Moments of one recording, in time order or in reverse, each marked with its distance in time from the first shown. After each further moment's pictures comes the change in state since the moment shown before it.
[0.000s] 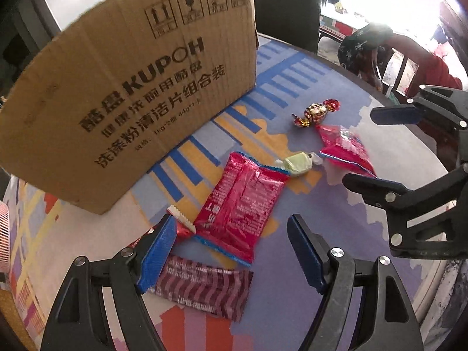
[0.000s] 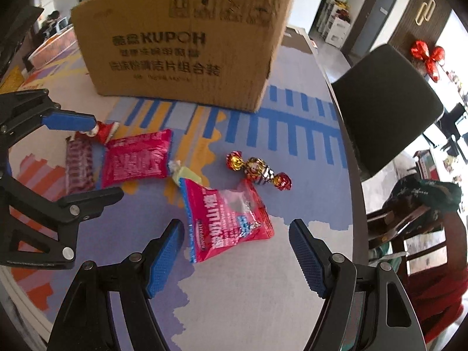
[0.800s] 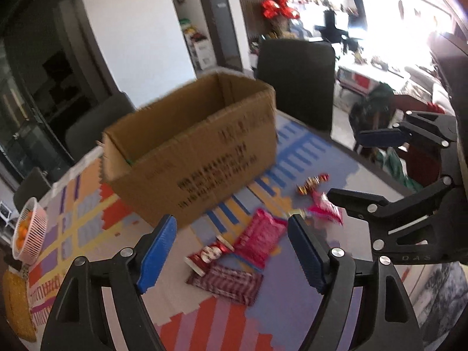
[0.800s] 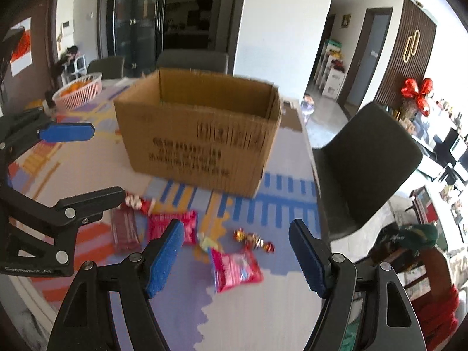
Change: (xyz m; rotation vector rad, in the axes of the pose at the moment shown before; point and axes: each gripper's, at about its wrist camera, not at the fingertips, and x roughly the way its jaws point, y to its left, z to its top) left arm -0.115 0.000 -0.005 -0.067 -0.263 0.132; right arm -0.094 0.003 0.021 -0.024 -0.293 0.015
